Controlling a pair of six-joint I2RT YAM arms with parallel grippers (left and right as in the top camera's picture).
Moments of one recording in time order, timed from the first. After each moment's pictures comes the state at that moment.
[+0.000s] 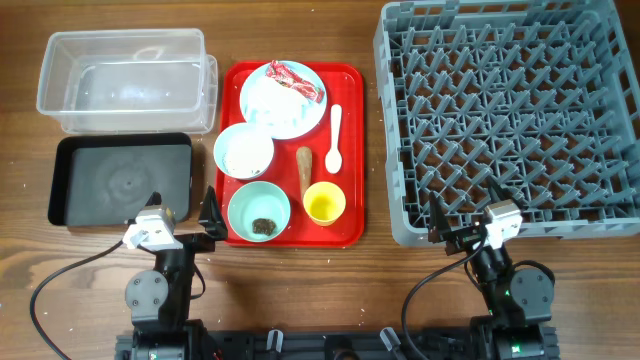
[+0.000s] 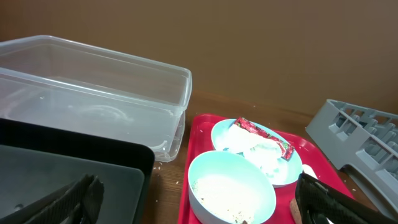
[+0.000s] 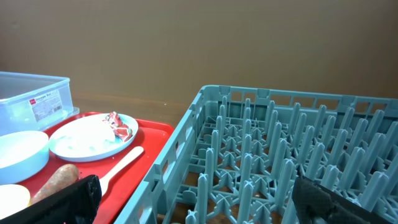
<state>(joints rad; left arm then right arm) 0.05 0.02 0.01 -0.07 0.05 -0.25 0.08 0.02 0.01 0.01 -0.18 -0.01</state>
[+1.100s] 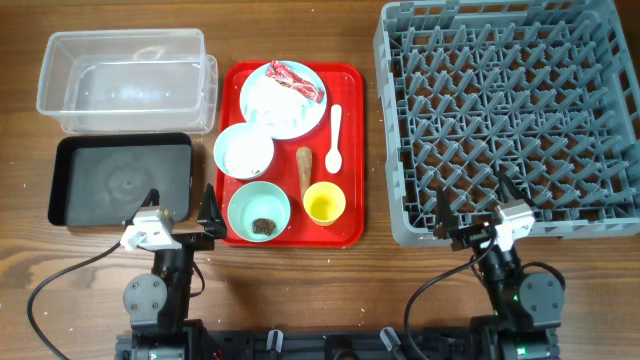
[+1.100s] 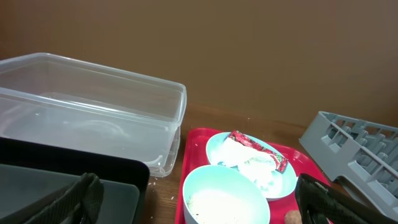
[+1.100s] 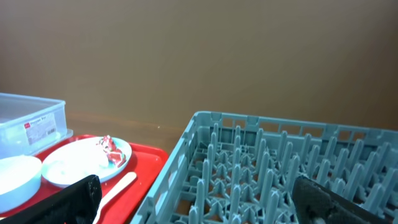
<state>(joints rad) 0.05 0.02 0.01 -0.01 0.05 -0.25 0.08 0.07 0.09 0.06 -0.15 -0.03</state>
